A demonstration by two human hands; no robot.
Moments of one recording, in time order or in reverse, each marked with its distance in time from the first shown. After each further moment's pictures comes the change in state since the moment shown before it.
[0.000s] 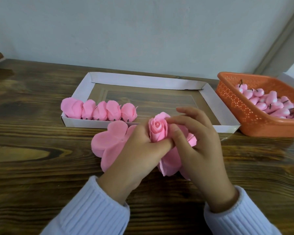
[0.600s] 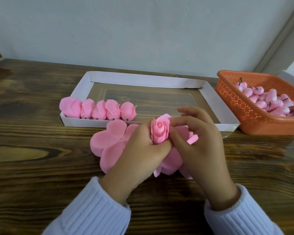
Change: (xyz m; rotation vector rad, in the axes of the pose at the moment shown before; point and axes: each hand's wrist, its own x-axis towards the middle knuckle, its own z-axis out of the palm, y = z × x) left_hand -0.001 -0.003 0.000 0.209 0.024 0.062; right_hand 0.002 0.000 -0.003 -0.058 0.010 0.075
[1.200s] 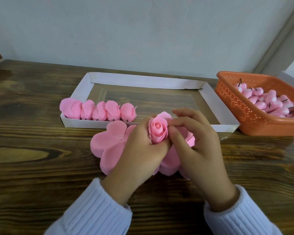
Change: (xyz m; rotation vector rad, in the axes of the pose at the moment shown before) left_hand -0.001 0.006 0.004 -0.048 0.091 -0.026; right_hand -0.002 -0.003 0.001 0.094 -0.020 -0.082
